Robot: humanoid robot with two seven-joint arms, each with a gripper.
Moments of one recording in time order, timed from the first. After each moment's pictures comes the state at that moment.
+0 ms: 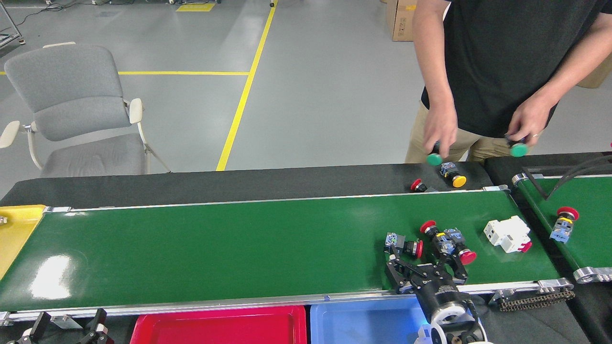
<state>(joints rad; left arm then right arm) 0.40 0.16 0.38 -1.76 -1.35 -0.26 0.13 -0.19 0.03 0.16 -1.29 1.36 -0.02 0.05</state>
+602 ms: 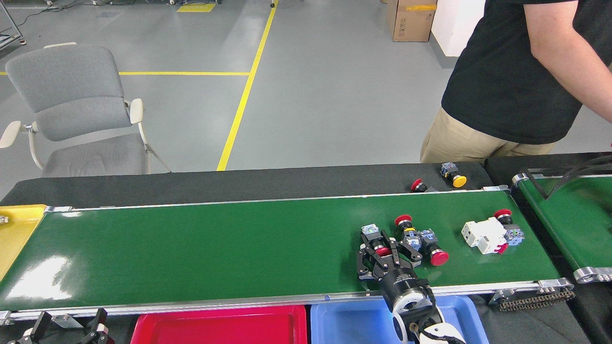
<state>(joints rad) 0.41 0.16 0.38 -1.76 -1.35 -0.26 0.12 -0.24 0.02 0.35 -1.25 1.38 0.07 0.06</state>
